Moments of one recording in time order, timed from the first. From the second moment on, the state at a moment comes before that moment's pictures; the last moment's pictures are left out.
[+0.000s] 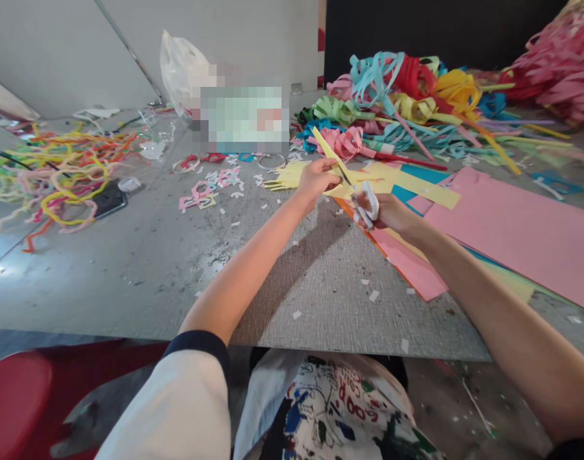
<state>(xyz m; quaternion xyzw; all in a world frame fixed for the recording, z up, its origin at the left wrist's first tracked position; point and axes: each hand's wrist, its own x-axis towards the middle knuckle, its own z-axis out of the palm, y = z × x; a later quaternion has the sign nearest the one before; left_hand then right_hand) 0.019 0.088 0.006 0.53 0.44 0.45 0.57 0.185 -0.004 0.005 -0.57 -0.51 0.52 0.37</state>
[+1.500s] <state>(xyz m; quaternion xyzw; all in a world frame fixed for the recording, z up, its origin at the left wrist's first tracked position) 0.015 0.089 0.012 0.52 0.47 0.43 0.57 0.173 -0.006 0.015 -0.60 -0.52 0.47 0.38</state>
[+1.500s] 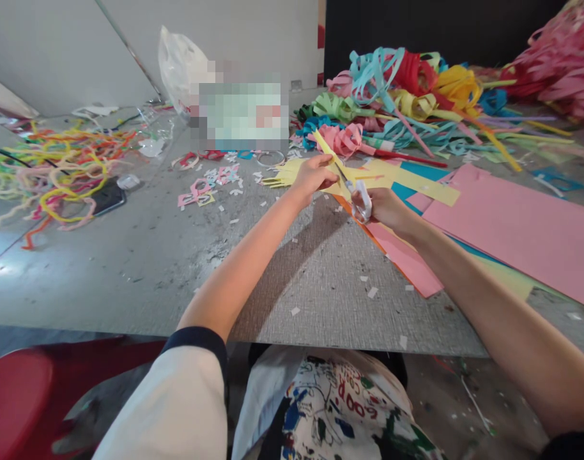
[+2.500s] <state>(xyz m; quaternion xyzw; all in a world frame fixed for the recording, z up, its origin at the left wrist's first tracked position) 0.014 0.094 0.002 0.54 0.46 0.46 0.54 0.177 -0.005 0.013 -0.60 -0.52 0.47 0.38</state>
